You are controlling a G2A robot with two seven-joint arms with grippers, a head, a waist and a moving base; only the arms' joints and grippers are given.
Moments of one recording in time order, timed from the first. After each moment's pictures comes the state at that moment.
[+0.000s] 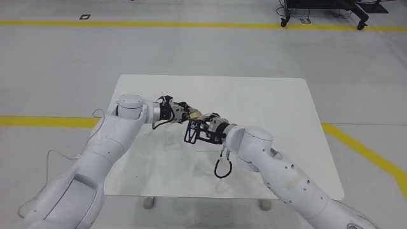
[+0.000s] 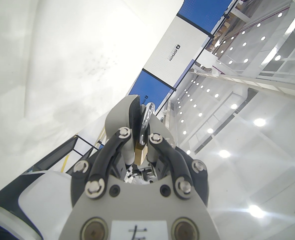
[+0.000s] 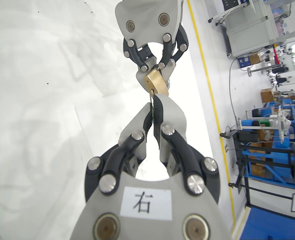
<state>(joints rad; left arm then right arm) 0.63 -1.28 -0.78 -0.69 -0.65 0.37 -1.08 -1.14 -1.23 0.84 -1.77 -1.74 -0.45 0.62</state>
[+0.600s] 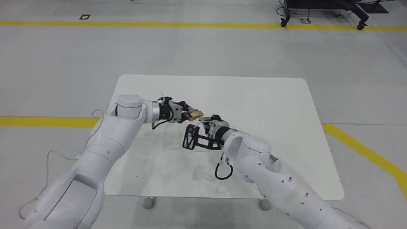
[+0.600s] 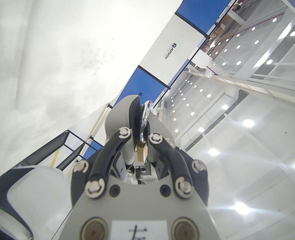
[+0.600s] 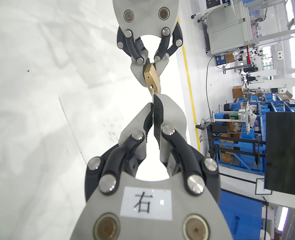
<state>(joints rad) 0.64 -1.29 -0.80 -0.69 -0.64 0.38 -1.06 -1.18 -1.24 0.82 -1.85 -1.90 -0.42 0.69</state>
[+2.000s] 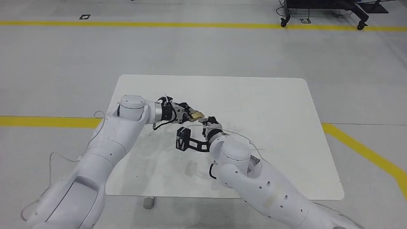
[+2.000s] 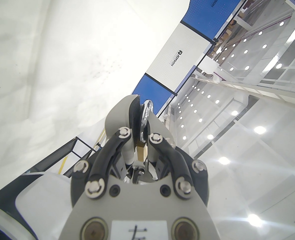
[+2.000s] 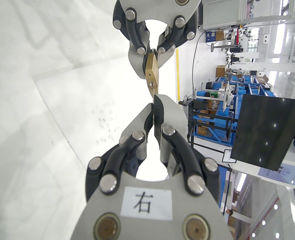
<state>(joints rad) 0.66 -1.30 -0.83 -0.72 -0.57 0.40 -1.02 -1.13 -1.33 0.69 -1.75 -2.08 -0.39 0.90</state>
